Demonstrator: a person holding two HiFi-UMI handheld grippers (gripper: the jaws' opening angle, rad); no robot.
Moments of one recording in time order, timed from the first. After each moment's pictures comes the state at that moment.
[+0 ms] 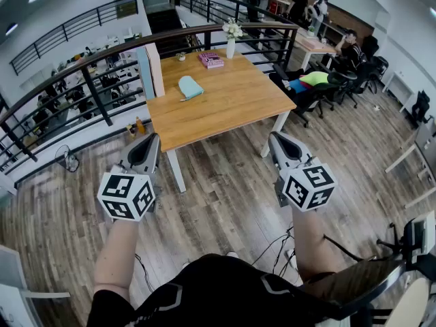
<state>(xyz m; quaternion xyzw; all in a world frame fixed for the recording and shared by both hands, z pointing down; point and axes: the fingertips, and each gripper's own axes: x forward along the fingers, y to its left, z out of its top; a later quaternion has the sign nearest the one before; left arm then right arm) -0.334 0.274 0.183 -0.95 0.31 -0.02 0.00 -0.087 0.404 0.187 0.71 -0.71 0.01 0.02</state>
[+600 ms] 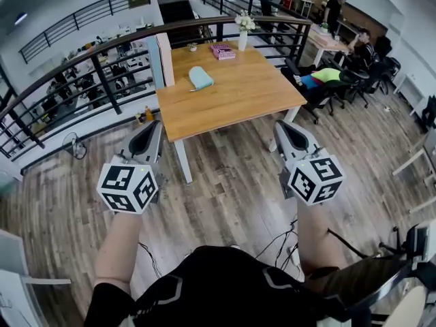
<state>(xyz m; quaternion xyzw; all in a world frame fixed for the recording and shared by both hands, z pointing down) -0.340 0.283 0.170 -0.94 0.33 0.00 0.00 -0.094 0.401 0.174 0.69 -0.72 0.00 0.02</state>
